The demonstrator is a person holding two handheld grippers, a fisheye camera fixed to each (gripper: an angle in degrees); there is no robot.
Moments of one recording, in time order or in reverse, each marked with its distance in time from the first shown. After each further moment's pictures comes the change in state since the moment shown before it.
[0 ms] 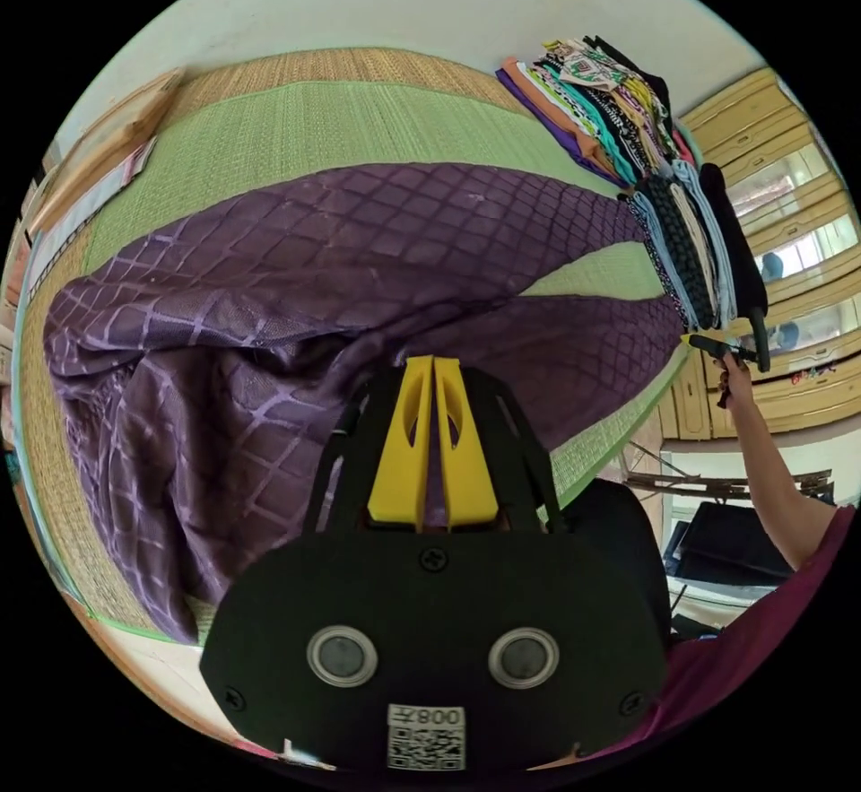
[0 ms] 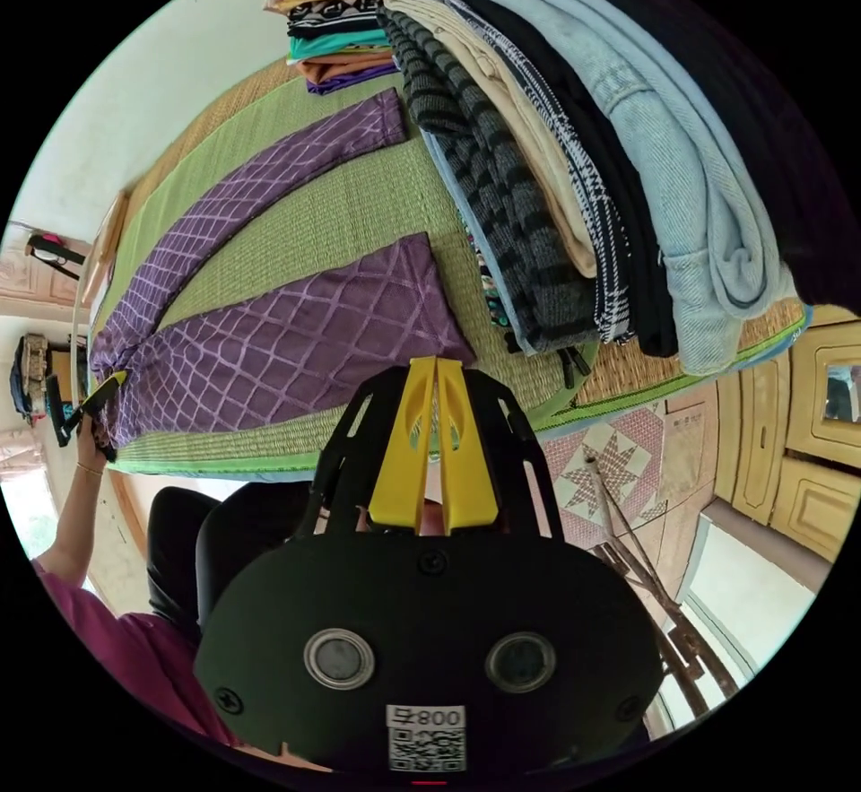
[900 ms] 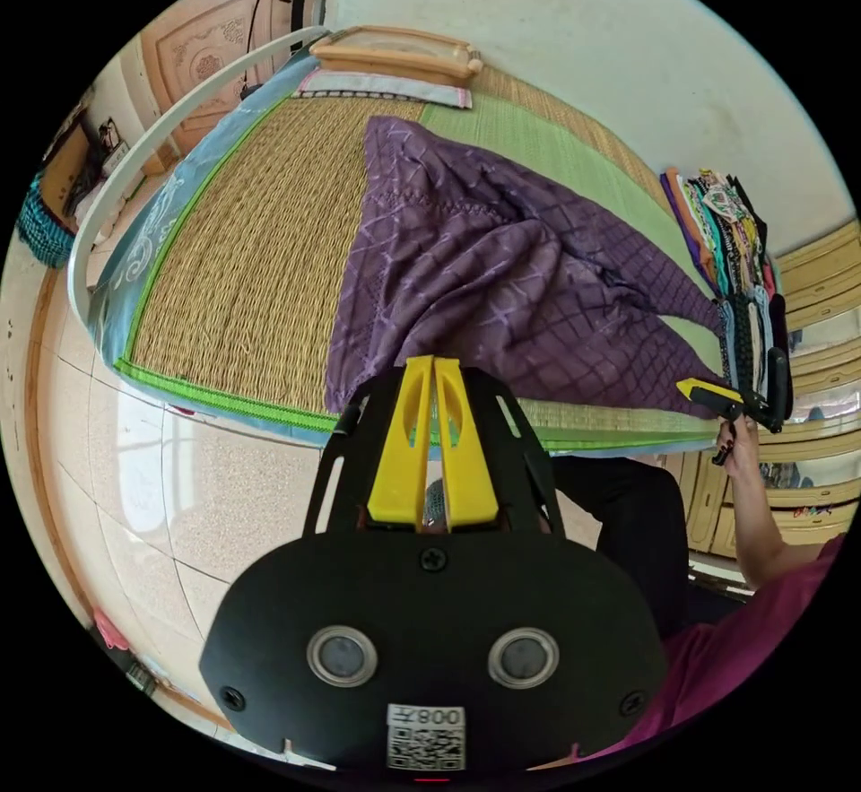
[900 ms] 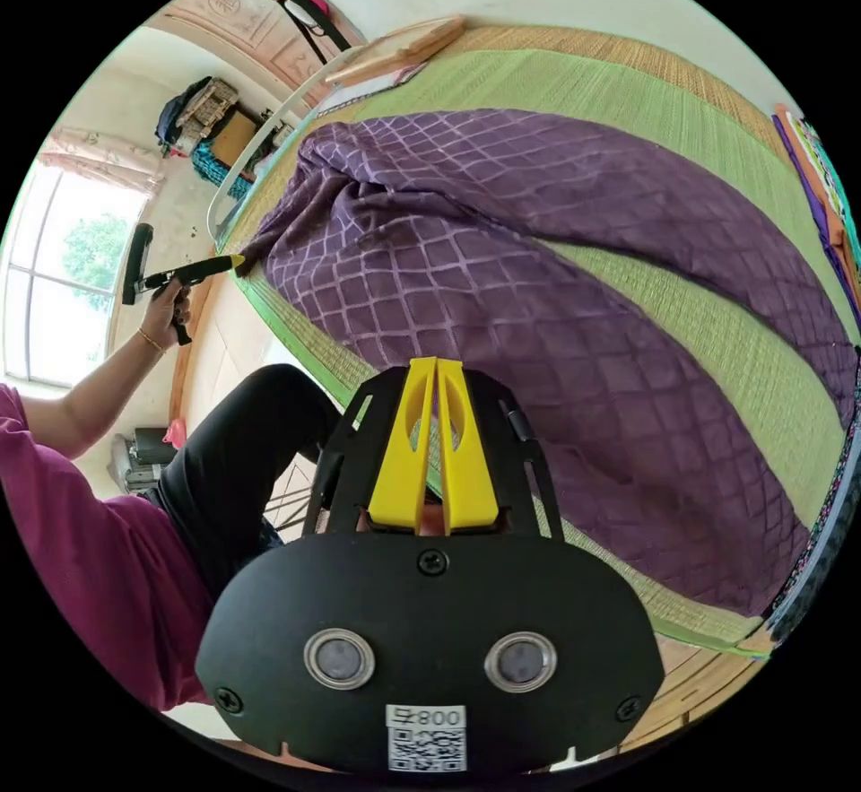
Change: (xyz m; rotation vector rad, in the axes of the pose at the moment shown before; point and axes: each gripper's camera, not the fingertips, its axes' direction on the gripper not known) left arm -0.144 0.192 -0.151 0.127 -0.179 -0.433; right arm -0.474 -0.030 -0.022 -0.086 -0.342 -0.767
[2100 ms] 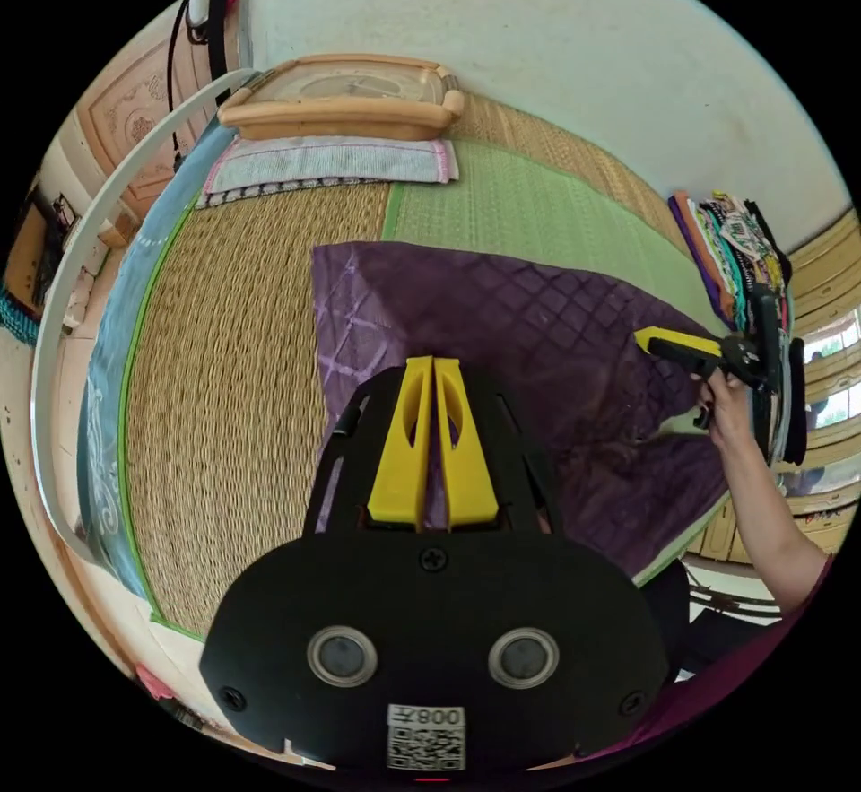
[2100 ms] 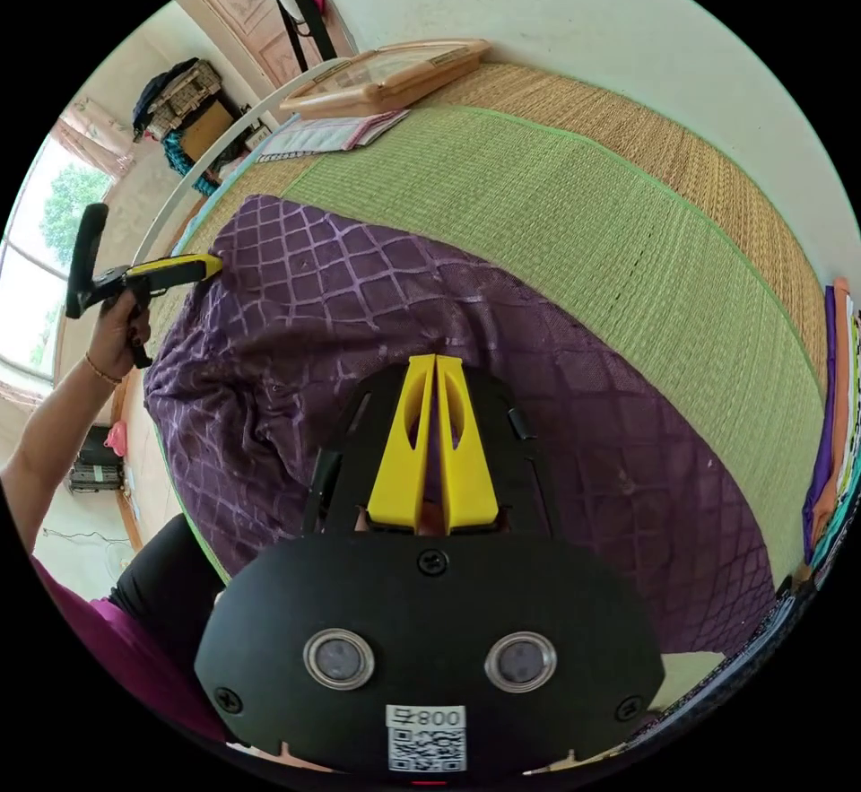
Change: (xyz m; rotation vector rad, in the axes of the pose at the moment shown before) left arm -0.080 -0.138 -0.012 -0.062 -0.086 0.111; right arm -0.062 -0.320 -0.002 0.055 0.147 -0.076
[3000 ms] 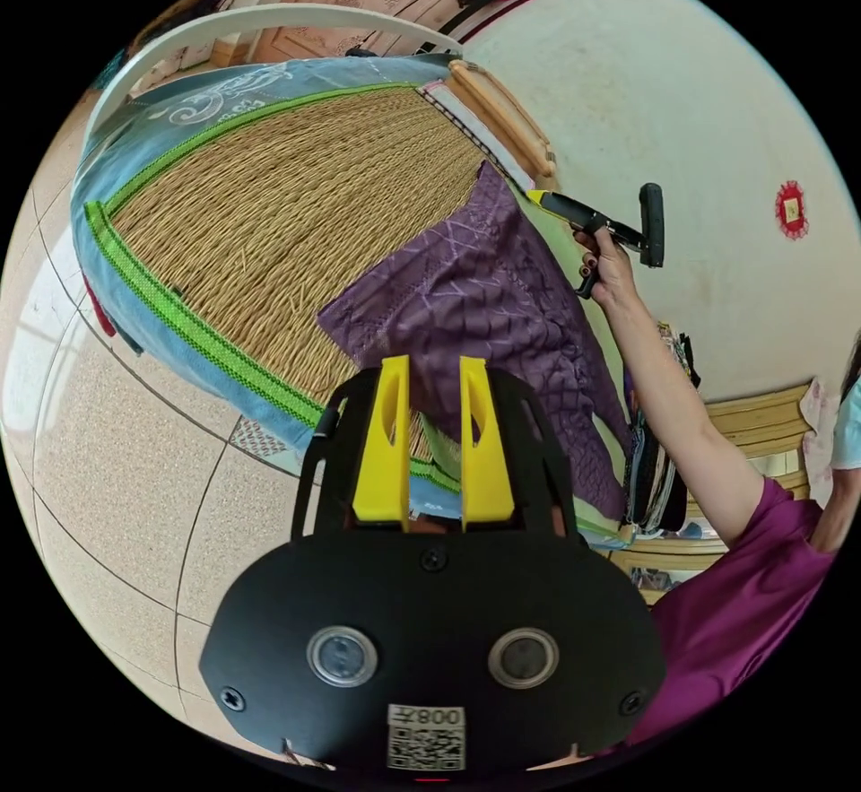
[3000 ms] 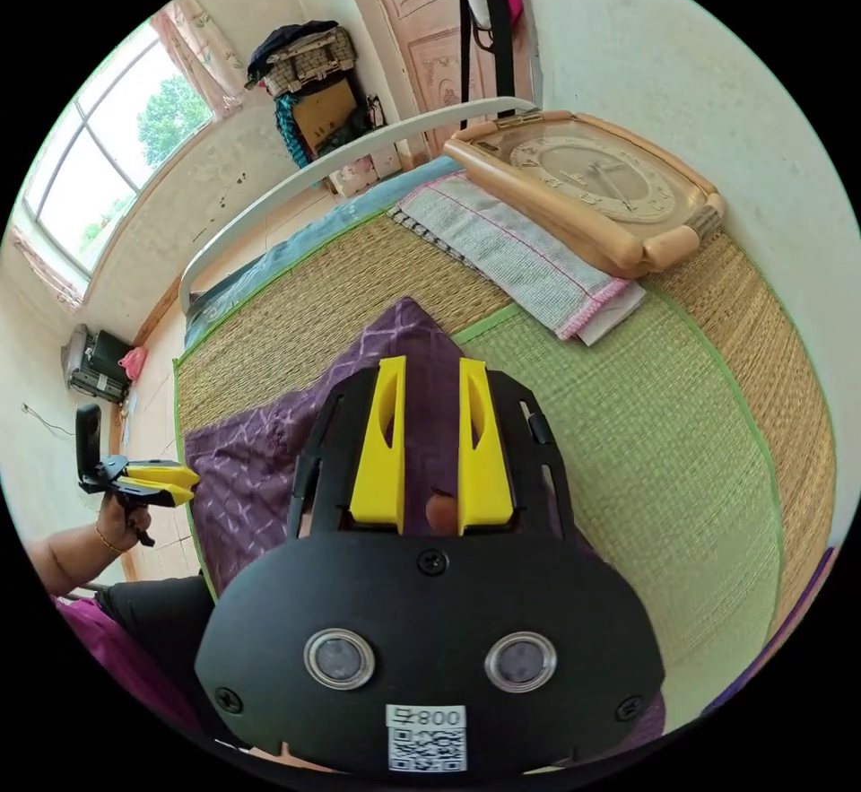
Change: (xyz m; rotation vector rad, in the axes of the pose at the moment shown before) left arm -0.161 0.283 -0.045 0.229 0.425 -0.486; right arm -0.197 -0.231 0.014 0.008 -0.075 -0.362
